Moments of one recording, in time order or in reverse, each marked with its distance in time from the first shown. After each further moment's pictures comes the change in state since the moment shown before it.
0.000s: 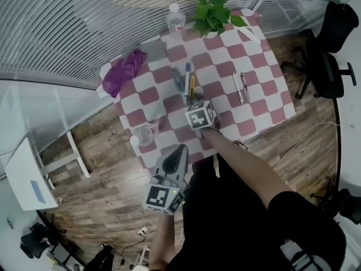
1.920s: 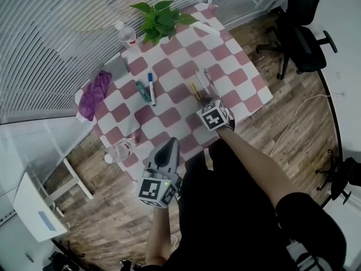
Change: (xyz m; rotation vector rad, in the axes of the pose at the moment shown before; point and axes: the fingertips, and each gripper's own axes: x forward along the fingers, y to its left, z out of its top) left arm 0.068 -0.053 -0.003 0.045 0.055 -0.157; right arm -0.072 -0.140 -0.081 -0.018 0.095 -0.045
